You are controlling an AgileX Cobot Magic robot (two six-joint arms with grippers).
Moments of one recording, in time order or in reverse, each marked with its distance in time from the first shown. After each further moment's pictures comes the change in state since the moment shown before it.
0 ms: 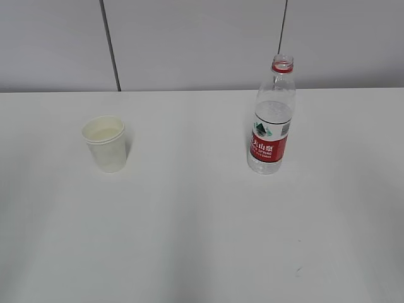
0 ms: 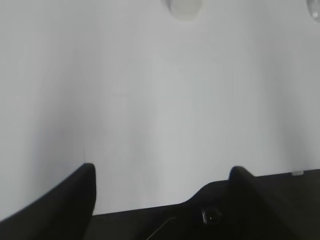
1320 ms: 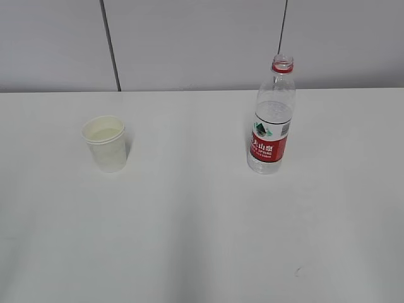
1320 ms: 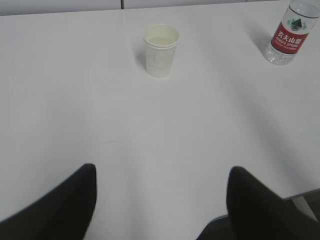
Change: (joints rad) left arm 0.000 -0.520 0.286 -0.053 -0.150 0.143; right arm 0.000 -0.621 0.390 0.000 -0.096 -0.201
